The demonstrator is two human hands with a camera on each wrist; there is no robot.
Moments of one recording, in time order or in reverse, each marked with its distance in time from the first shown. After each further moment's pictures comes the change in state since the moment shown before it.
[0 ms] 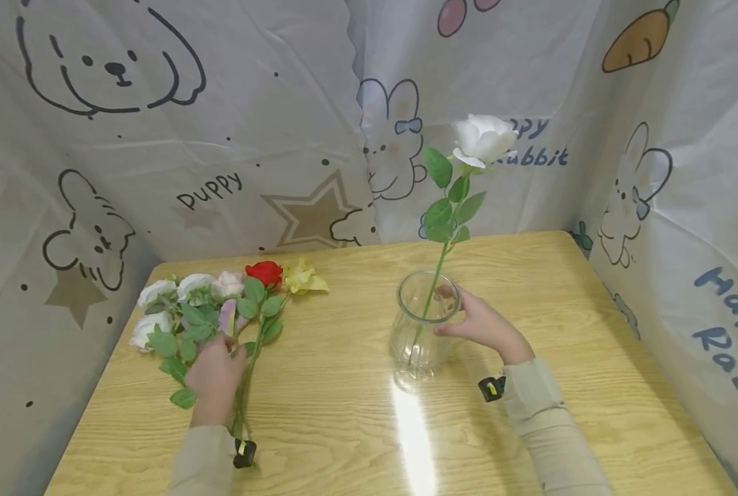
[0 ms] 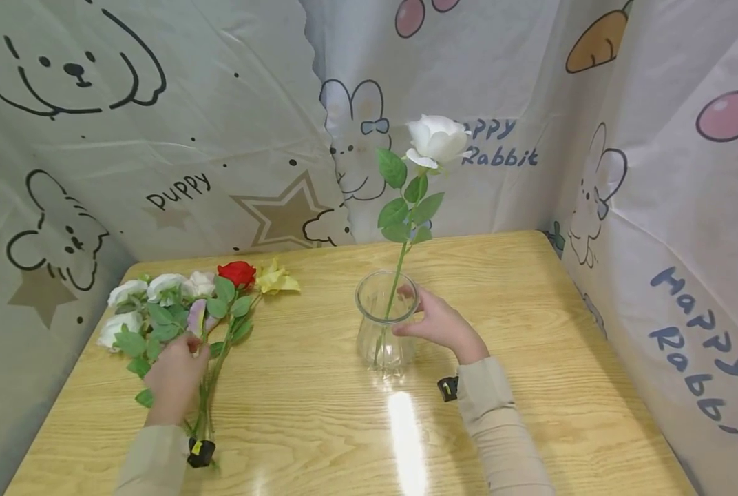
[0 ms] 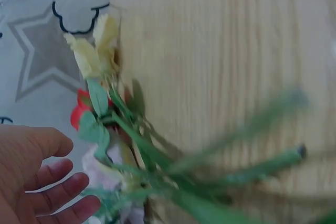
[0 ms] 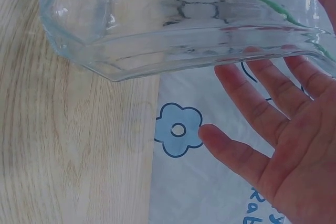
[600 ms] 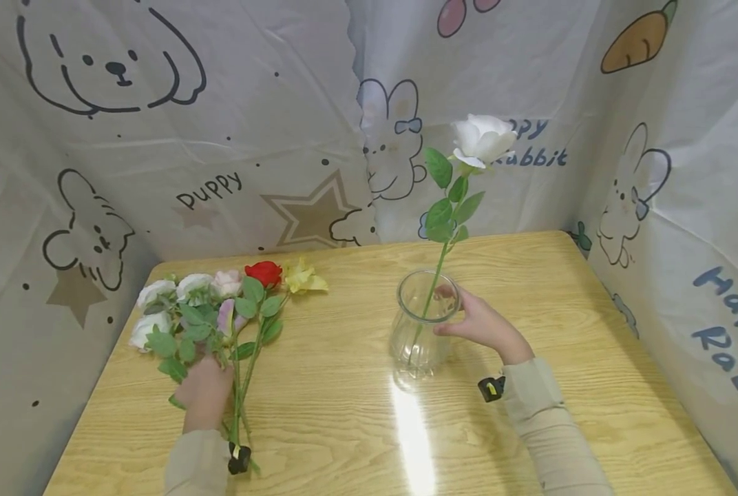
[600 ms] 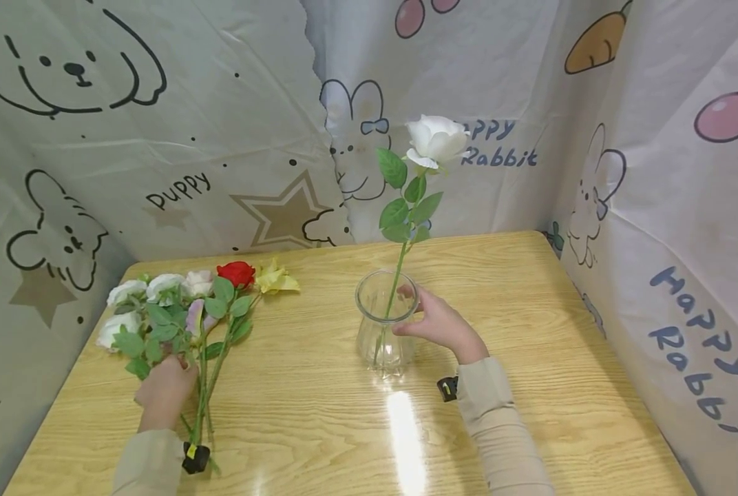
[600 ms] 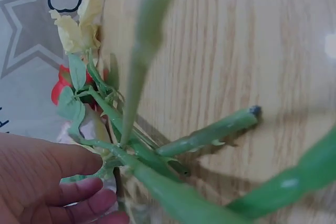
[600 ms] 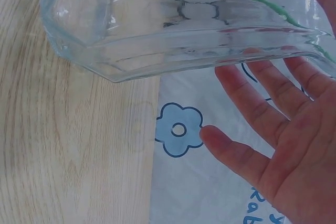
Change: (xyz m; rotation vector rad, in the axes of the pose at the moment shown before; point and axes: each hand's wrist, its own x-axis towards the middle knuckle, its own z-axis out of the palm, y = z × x) left_hand 0.000 -0.025 0.001 0.075 -0.245 -0.112; right_hand 0.000 -0.002 0.000 -0.012 0.004 0.013
